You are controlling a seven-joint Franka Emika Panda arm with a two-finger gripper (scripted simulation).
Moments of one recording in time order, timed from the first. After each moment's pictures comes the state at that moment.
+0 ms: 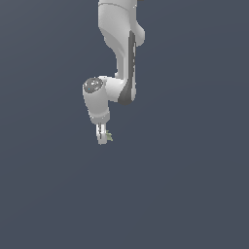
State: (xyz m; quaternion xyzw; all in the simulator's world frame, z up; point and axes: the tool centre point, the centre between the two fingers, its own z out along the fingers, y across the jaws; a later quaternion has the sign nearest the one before) arm -0.077 -0.109 0.067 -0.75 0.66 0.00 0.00
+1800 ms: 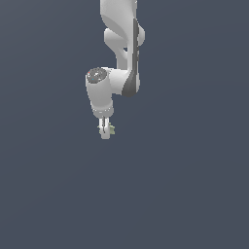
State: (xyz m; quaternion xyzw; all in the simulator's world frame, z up) arm -0.083 -0.091 0.100 -0.75 0.66 0.00 0.00
